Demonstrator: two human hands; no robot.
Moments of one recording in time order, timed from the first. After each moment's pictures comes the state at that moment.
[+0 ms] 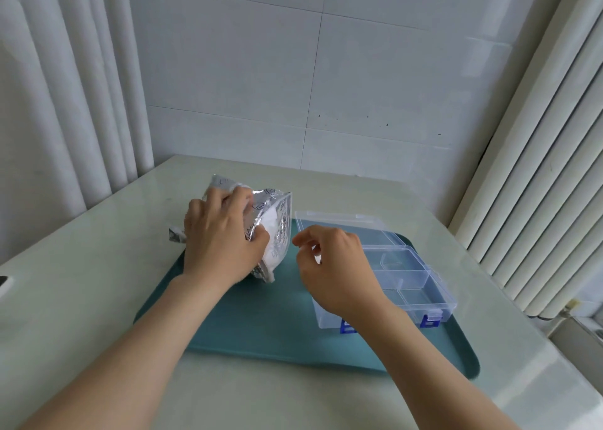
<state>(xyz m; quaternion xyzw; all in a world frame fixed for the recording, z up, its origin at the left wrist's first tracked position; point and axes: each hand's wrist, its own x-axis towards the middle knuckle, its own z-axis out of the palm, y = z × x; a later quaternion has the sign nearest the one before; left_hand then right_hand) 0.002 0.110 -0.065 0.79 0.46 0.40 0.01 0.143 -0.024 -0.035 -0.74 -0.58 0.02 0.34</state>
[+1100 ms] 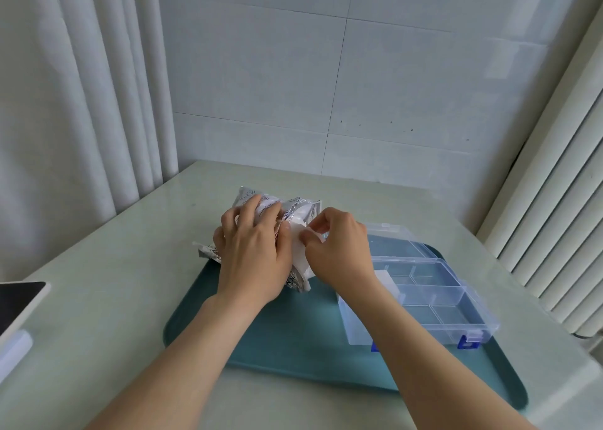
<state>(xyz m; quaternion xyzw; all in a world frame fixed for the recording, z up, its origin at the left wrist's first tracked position) 0.009 0.103 -0.073 0.78 0.46 0.42 0.05 0.136 0.042 -0.033 -0.75 -0.51 0.04 0.43</state>
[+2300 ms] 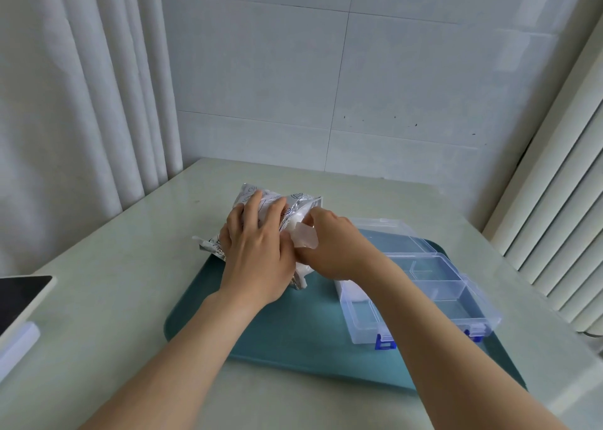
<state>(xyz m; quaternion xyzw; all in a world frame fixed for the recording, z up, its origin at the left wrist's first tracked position) 0.008 0.094 -0.074 0.80 0.45 0.38 0.08 0.144 0.035 -0.014 -0.72 -0.64 0.11 0.24</state>
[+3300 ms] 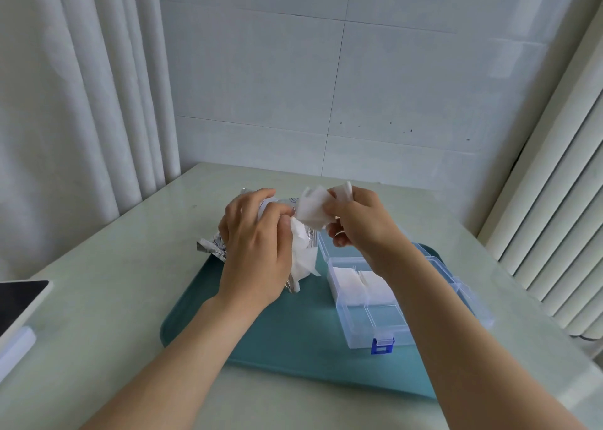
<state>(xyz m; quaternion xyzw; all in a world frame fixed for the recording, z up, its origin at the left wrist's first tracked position) 0.012 0.087 -0.064 0.77 0.36 0.53 0.03 0.170 0.026 0.015 -0.64 -0.47 0.28 0.54</state>
